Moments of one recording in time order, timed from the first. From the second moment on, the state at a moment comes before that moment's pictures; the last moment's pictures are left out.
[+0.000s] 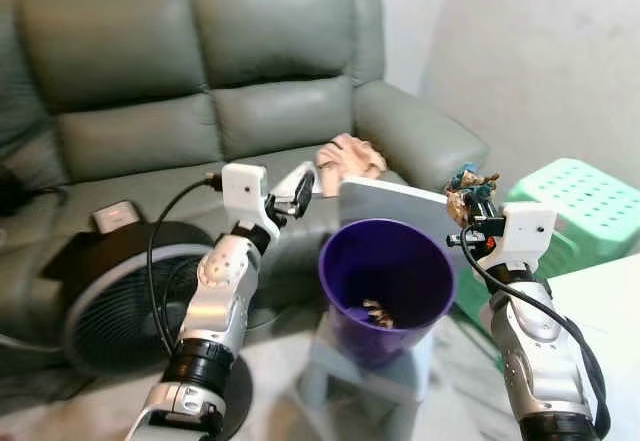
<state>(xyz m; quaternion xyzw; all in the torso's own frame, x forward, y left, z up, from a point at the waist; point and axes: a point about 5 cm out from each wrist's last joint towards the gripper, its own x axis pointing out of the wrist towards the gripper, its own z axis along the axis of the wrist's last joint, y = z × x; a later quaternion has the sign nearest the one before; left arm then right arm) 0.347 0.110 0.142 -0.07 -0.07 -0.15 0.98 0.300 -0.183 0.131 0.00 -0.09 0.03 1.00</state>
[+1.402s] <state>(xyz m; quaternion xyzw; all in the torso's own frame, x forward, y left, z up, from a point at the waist) 0.251 0.061 0.103 -0.03 -0.06 -0.26 0.96 0.381 -0.149 0.121 -0.05 0.08 0.09 0.99</state>
